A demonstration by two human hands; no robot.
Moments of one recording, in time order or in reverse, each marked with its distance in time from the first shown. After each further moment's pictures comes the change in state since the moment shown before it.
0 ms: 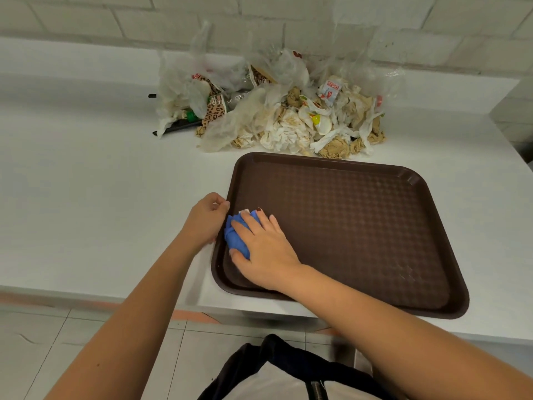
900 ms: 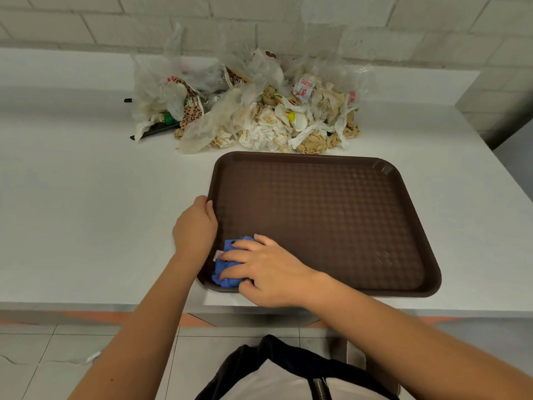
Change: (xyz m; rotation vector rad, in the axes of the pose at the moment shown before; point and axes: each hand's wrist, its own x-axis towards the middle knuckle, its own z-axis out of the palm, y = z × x) left_hand -0.018 0.004 0.029 0.418 0.335 0.156; right_hand -0.053 0.014 -0.015 -0.050 -0.065 -0.345
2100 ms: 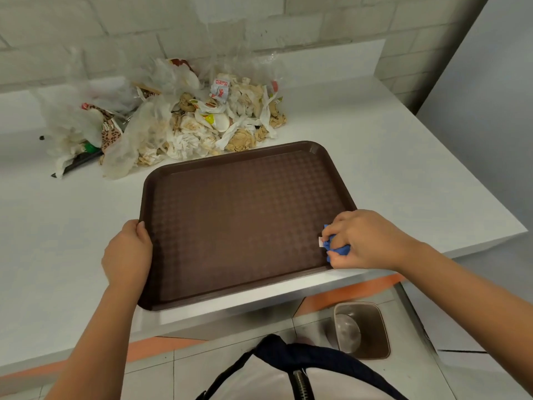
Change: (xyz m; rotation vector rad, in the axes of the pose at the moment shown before) left_hand -0.016 0.007 -0.003 0.117 -0.005 -0.012; right_hand -0.209 0.110 -0.048 -0.215 0.103 0.394
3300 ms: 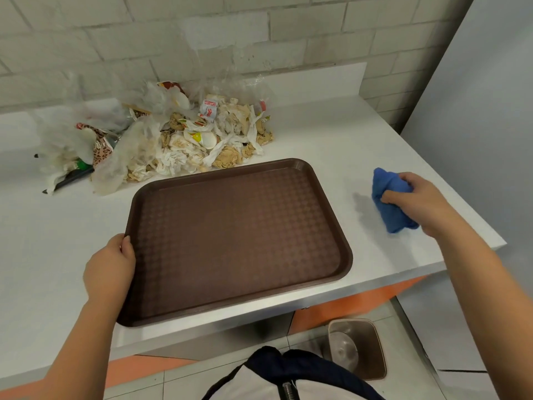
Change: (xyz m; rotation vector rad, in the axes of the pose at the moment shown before) left_hand -0.001 0.009 -0.006 0.067 0.009 0.023; right_hand -0.032 0.101 -0.045 0.949 0.438 1.018
